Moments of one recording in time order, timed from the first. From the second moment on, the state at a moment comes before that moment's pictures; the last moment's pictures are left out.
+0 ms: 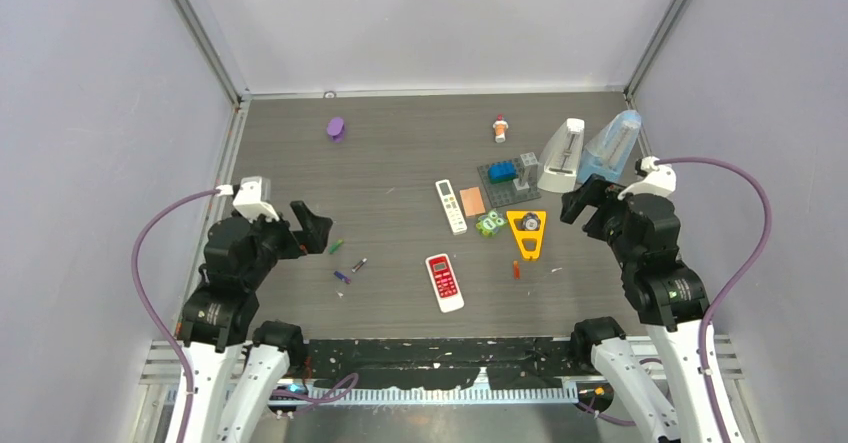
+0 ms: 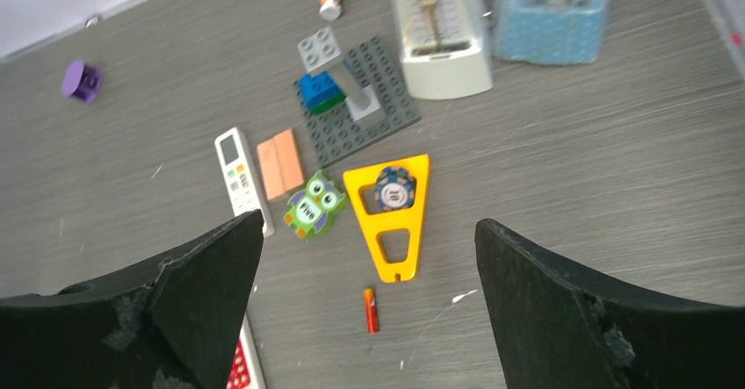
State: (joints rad) left arm -0.16 0.48 0.80 -0.67 0.09 -0.34; right arm 0.17 0.58 0.90 -0.70 0.19 0.42
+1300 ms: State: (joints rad) left arm -0.98 1.76 1.30 -0.78 -0.20 -0.99; right arm 0.62 0.63 0.70 -0.85 0.30 0.66
